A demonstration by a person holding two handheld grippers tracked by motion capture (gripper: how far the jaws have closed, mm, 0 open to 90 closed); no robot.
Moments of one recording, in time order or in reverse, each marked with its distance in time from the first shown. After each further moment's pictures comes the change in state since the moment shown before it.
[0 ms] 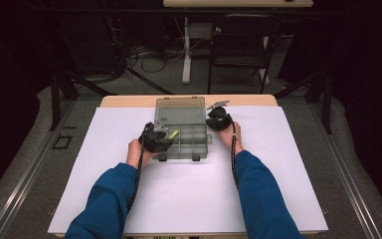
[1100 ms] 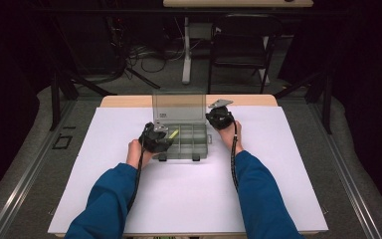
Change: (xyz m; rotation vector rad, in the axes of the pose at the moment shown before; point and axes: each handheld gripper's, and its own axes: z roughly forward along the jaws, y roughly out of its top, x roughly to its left) left arm -0.001 0.000 0.000 0.002 0.004 -0.001; right arm 0.003 0.005 -0.015 -0.142 -0.046 -0.033
